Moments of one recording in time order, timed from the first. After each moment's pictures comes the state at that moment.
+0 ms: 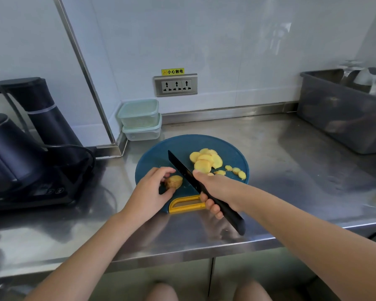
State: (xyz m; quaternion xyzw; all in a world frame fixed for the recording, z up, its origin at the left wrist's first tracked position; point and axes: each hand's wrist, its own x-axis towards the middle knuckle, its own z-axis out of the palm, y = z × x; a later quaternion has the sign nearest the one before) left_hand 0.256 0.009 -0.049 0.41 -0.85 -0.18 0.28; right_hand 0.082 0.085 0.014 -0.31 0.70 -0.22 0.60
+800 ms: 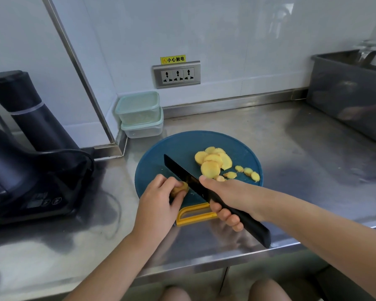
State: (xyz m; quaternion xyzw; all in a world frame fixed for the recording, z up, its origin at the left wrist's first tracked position) left_hand 0.257 0.018 -0.061 0.42 -0.84 -0.10 0.34; right_hand 0.089 0.083 0.011 -0.34 0.68 -0.19 0.62
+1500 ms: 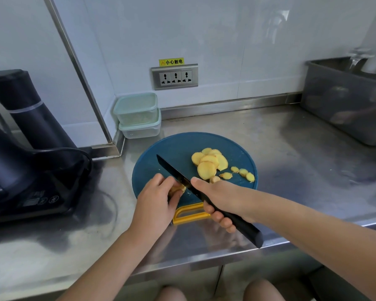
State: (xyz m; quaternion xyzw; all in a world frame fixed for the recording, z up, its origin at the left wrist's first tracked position) left_hand 0.254 0.021 -0.054 0.44 -0.84 -0.08 0.30; right_hand 0.103 0.087 0.019 -0.36 0.72 -0.16 0.58
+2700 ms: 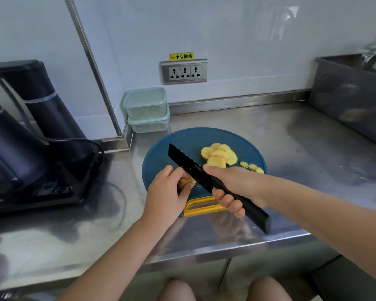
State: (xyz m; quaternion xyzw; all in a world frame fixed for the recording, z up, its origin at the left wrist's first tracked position) left_hand 0.257 0.017 -0.056 0.43 -0.84 -0.11 0.31; right_hand 0.097 0.075 0.018 -0.33 0.68 -0.19 0.63
